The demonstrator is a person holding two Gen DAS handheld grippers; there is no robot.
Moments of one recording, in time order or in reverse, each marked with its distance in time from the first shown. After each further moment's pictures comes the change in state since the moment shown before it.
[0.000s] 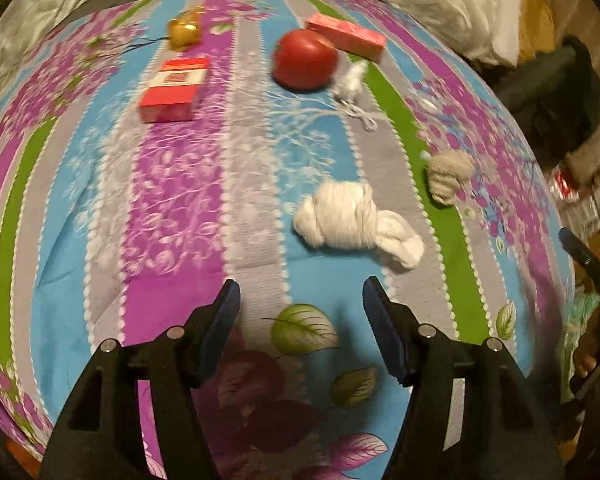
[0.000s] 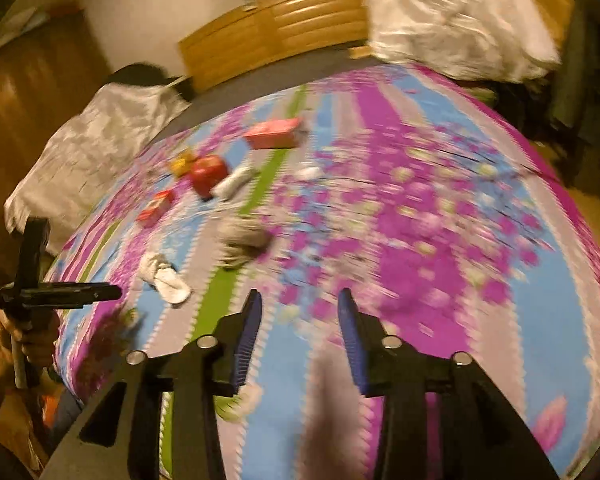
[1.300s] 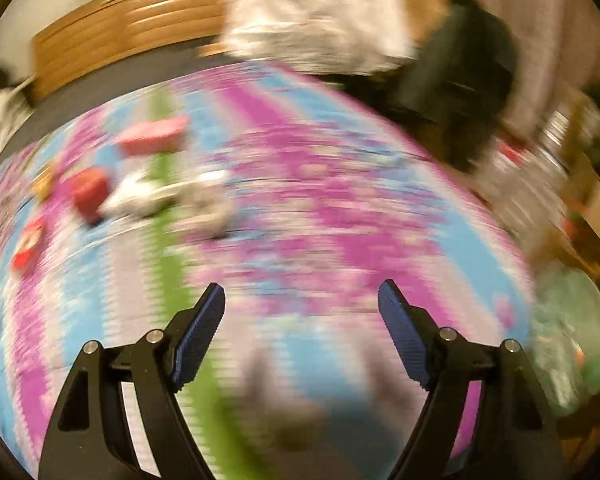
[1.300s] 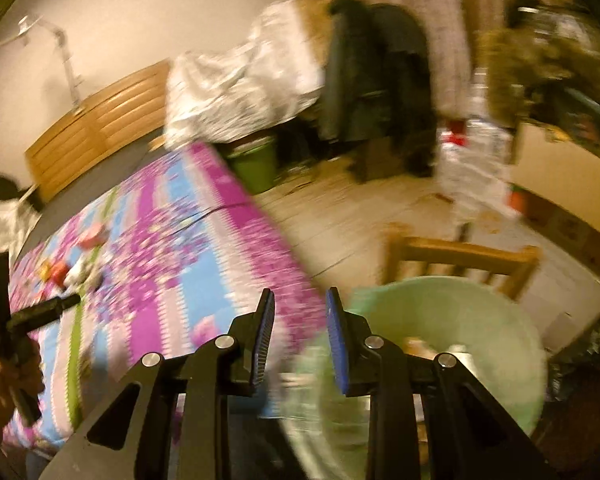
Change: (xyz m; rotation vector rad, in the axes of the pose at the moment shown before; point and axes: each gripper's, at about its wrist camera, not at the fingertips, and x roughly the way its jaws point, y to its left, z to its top) left arm 0.007 -0.223 0.009 0.276 -0.247 -0.036; right arm -0.261 -0.149 -0.125 0.357 -0.232 -0.522
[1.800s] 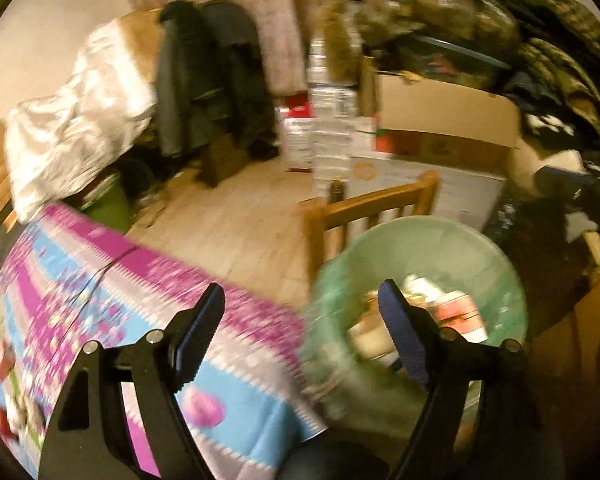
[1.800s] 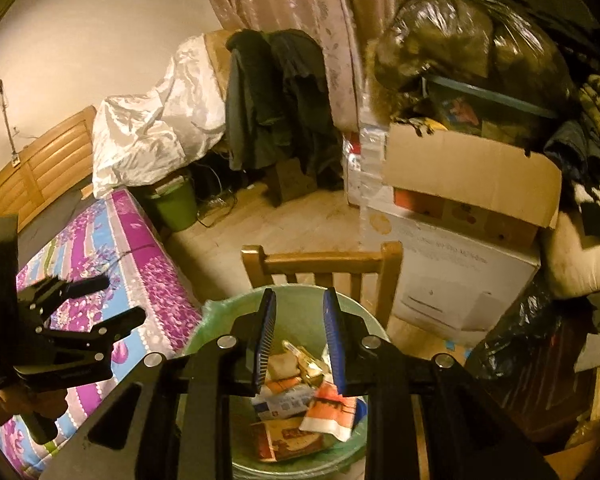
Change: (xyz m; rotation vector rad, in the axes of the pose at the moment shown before) left arm -0.041 -0.336 -0.034 0.690 -0.099 -0.424; right arm -0.111 -0.150 -0.021 0.196 -0.145 -0.271
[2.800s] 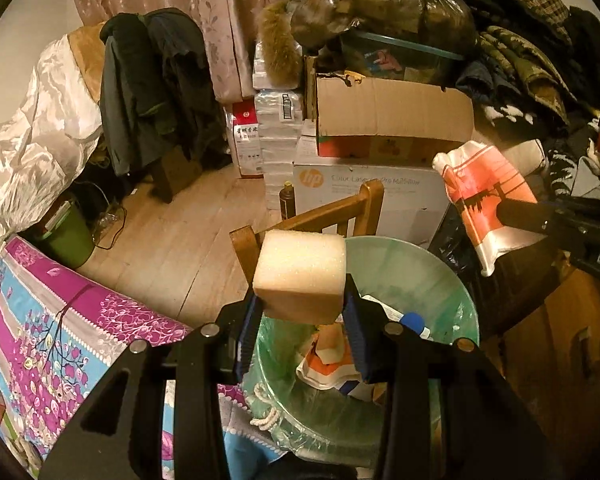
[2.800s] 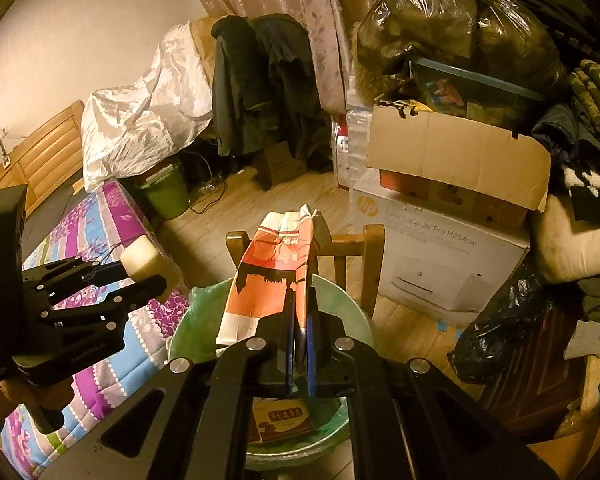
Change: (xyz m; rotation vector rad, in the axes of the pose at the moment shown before) left arm 0.014 -0.058 0.043 0.114 0.009 -0.172; right arm -0.005 -0.033 0.007 0.043 0.089 -0.043
